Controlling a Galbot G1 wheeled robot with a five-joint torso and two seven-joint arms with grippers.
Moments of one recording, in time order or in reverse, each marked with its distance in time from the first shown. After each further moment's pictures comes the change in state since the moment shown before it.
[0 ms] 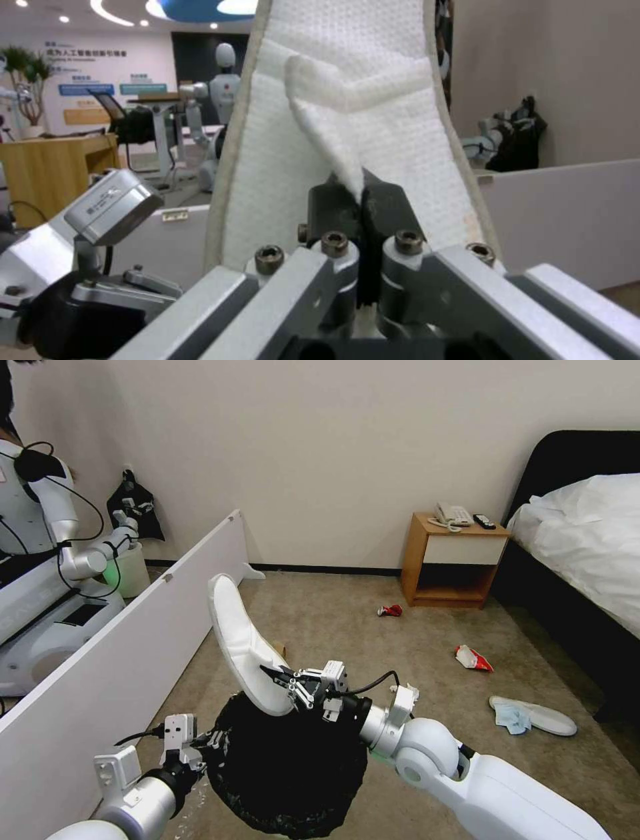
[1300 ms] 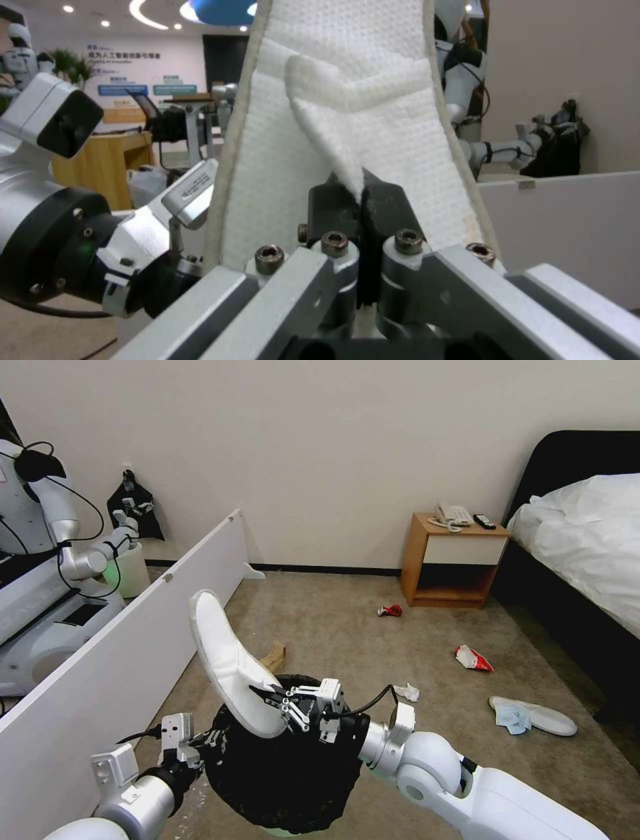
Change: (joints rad) left arm -0.004 -0.011 -0.010 0.004 -0.028 0.003 -0.016; right arm -0.026 -0.025 -0.031 0.044 -0.014 0.030 -0.035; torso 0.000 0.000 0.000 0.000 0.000
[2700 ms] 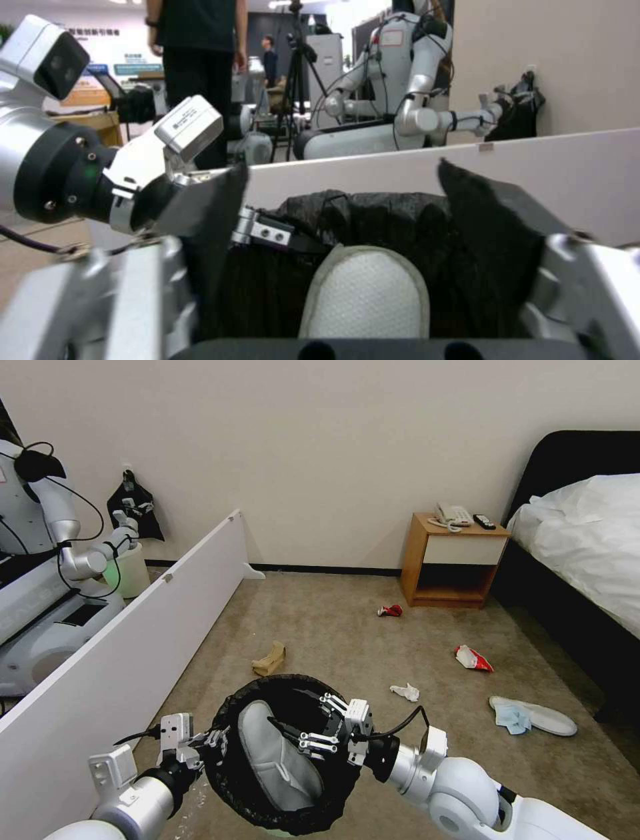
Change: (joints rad) left arm 0.009 -0.002 -0.002 -0.018 0.003 0.000 -0.006; right arm -0.165 -0.119 0.095 0.084 -0.030 0.007 0.031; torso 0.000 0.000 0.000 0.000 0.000
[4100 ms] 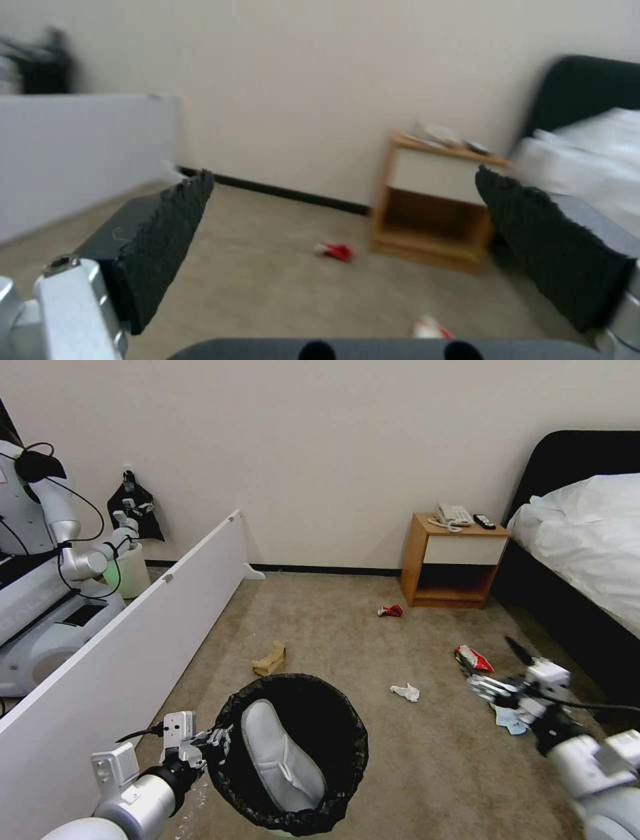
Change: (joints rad) left arm -0.014 0.010 0.017 0.007 -0.001 0.003 0.016; right arm -0.858 0.114 1.129 0.193 -0.224 -0.125 0.405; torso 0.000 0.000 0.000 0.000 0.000
